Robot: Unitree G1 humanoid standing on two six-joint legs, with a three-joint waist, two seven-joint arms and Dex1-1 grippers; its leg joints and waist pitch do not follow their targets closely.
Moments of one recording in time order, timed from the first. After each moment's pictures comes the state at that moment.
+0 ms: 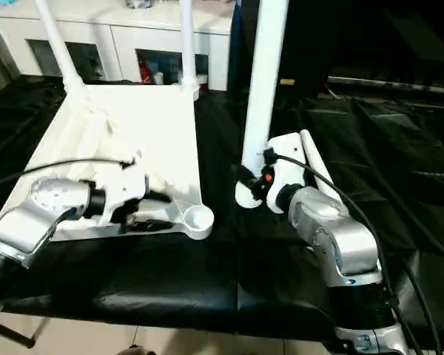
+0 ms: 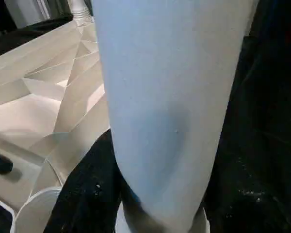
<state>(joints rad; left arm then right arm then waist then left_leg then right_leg) -0.56 0.58 -0.38 0.38 -0.06 0.10 -1.12 -0.40 -0.30 0.04 -0.07 0.35 0.68 0.35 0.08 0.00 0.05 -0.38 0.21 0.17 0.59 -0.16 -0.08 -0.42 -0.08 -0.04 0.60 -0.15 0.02</state>
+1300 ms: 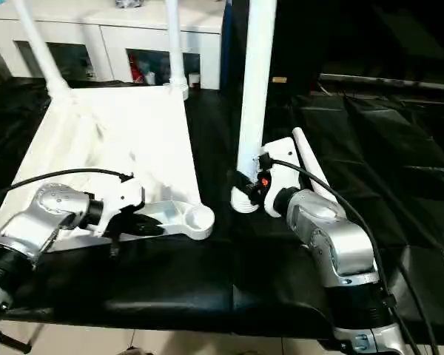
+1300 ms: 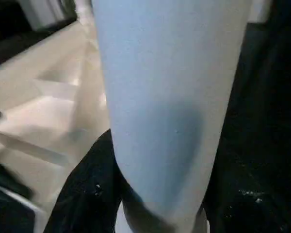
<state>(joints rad) -0.59 0.49 -0.36 0.54 -0.04 0.14 -1.17 -0.40 -0.27 0.00 -0.04 0.42 0.74 0.45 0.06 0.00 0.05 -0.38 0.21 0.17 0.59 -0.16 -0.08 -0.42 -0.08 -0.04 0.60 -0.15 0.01</state>
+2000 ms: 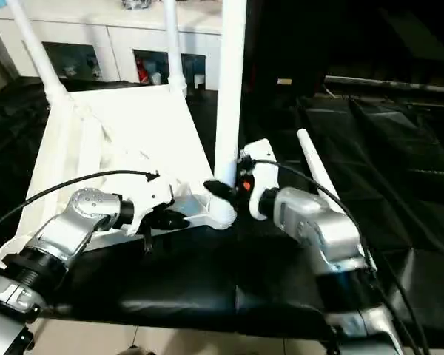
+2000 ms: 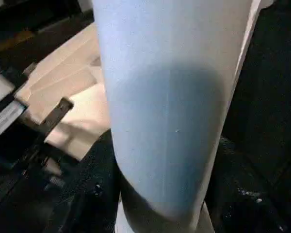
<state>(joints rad) -0.60 0.37 -0.36 0.52 0.02 0.17 -1.04 -0.50 -0.26 0.10 0.11 0.38 0.69 0.54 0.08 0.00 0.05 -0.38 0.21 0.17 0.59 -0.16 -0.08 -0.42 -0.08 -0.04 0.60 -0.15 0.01</state>
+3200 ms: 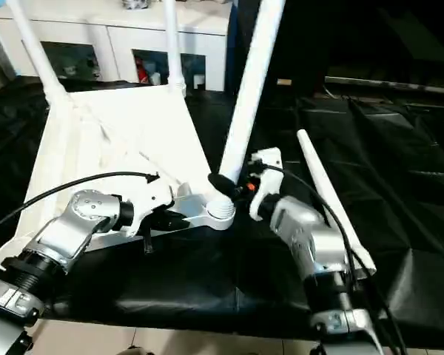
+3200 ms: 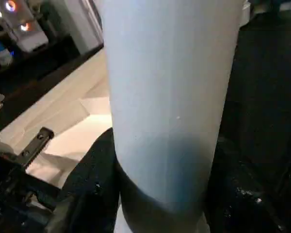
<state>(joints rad) -0.58 0.37 -0.36 0.49 0.03 0.18 -1.03 -0.43 -0.15 -0.02 0.32 0.40 0.40 0.60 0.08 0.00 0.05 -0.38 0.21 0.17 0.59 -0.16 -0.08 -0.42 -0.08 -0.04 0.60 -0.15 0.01</state>
